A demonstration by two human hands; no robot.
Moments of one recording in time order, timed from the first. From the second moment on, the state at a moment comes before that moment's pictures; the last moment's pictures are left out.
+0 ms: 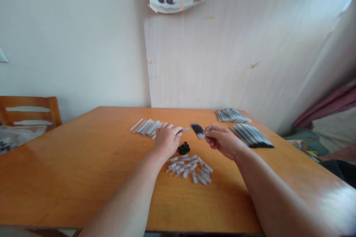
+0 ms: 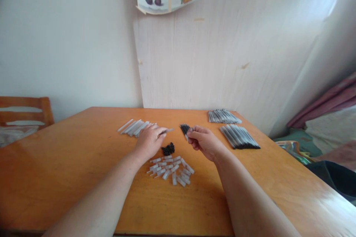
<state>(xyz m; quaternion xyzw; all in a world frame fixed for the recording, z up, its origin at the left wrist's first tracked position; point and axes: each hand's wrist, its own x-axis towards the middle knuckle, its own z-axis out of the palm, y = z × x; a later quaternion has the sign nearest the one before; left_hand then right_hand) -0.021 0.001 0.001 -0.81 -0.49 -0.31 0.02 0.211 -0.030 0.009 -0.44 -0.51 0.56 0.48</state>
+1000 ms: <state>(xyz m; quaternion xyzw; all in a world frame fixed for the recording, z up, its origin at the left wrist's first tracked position) -0.021 0.021 -0.009 -0.70 -0.47 -0.48 -0.23 0.181 -0.016 -0.031 -0.48 -0.80 0.22 0.28</state>
